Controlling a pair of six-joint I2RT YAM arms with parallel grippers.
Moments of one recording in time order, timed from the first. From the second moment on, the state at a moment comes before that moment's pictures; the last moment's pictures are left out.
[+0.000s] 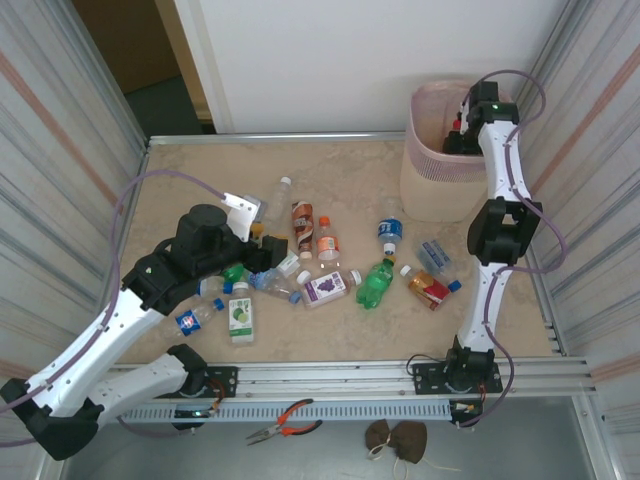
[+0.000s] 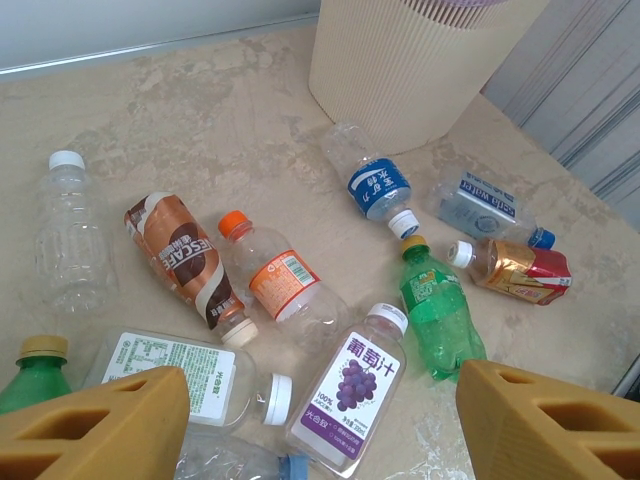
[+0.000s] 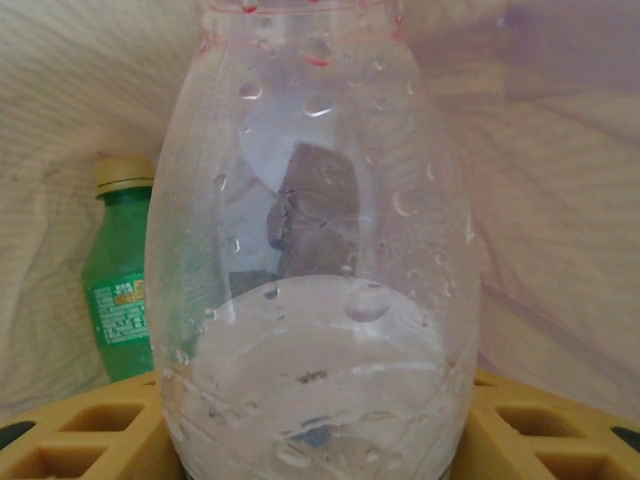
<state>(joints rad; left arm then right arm) -0.69 0.90 1.03 -0.63 0.07 -0.22 -0.08 2.27 2.37 -1.23 0.05 -0.01</state>
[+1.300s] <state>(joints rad) -0.69 1.05 1.00 -1.09 -0.05 -0.60 -0.04 2.01 2.40 -1.26 0.00 0.03</state>
